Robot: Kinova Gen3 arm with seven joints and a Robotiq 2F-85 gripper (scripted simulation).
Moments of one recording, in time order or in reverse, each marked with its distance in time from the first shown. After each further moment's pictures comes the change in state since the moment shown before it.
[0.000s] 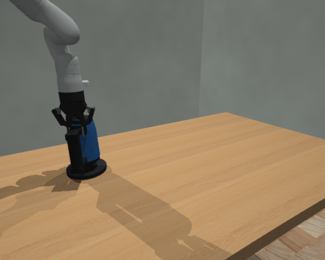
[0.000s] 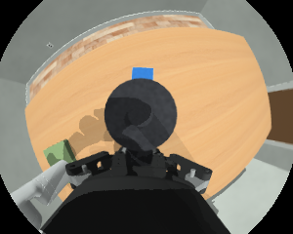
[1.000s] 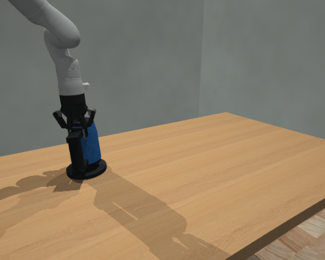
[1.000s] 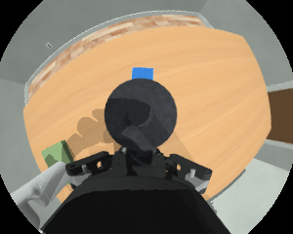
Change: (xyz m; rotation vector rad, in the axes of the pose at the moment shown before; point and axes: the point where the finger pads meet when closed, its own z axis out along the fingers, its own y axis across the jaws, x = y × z) arm 0.000 0.002 0.009 -0.008 0.003 0.002
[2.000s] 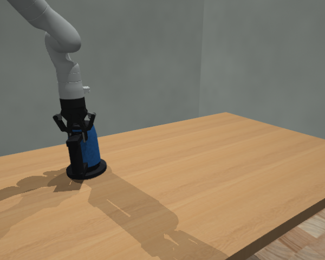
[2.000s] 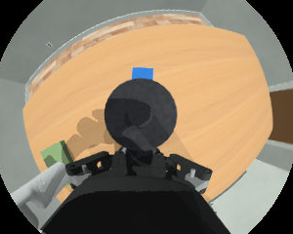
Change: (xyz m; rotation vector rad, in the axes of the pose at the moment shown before) arm 0.000 -0.002 0.012 0.008 -0.003 -0.002
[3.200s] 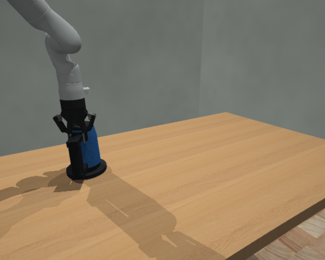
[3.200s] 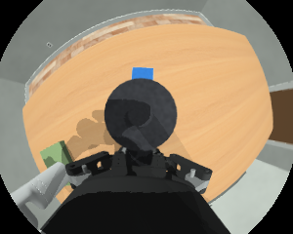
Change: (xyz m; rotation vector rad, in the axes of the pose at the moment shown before) arm 0.000 0.000 0.003 0.000 0.000 0.000
